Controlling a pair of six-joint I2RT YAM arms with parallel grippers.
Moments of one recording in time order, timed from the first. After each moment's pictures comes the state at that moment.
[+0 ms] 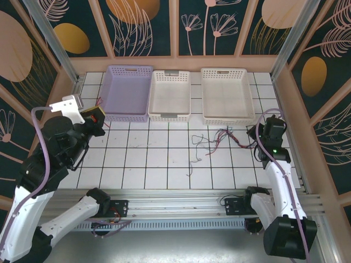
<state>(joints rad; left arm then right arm) -0.56 0.75 1.32 -0.83 -0.31 -0.53 -0.10 0.84 0.60 -0.37 -0.01 0.61</state>
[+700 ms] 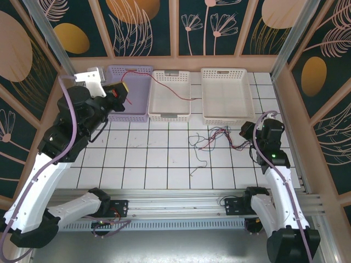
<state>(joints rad) -0.56 1.02 1.47 -0.58 -0.13 -0.50 -0.01 0.75 0.59 -0.34 -0.18 0.60</state>
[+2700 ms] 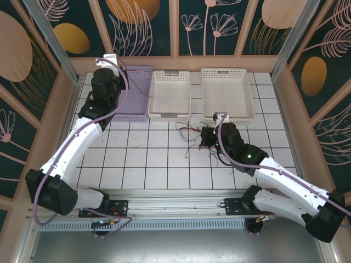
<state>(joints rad) -0.34 1.34 1.27 -0.08 -0.36 -0.11 0.82 0.91 0.73 -0.31 0.25 0.63</state>
